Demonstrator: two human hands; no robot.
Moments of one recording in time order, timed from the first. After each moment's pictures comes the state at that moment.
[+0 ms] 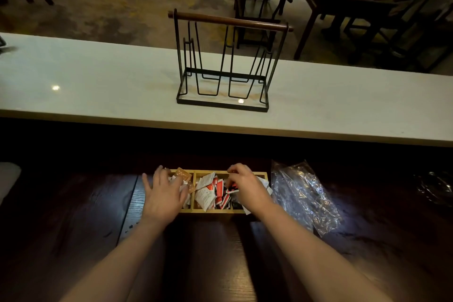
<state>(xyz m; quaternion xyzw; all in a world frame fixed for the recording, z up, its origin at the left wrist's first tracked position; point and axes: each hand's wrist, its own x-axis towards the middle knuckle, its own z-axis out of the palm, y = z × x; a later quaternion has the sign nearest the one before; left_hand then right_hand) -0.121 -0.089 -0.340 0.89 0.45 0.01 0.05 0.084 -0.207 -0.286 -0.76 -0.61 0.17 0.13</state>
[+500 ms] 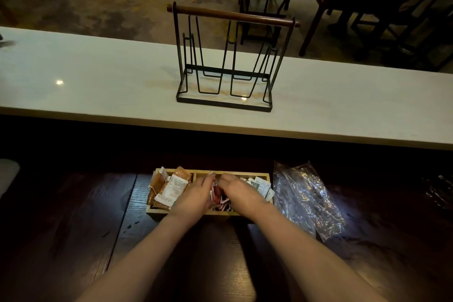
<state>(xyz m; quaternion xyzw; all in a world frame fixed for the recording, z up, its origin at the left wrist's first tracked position) -0.064 -0.120 -0.319 0.89 0.36 -0.02 0.27 0.080 -0.193 -0.306 -0.69 -0.70 0.17 0.07</state>
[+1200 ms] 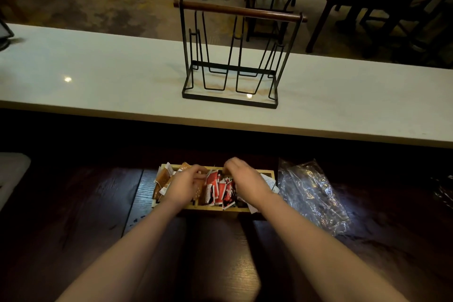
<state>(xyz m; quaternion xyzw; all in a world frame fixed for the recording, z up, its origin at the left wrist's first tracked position) -0.085 -0.087 -0.321 0.81 0.41 0.09 0.41 0.088 -0.182 -0.297 -0.72 -0.66 0.15 0.13</state>
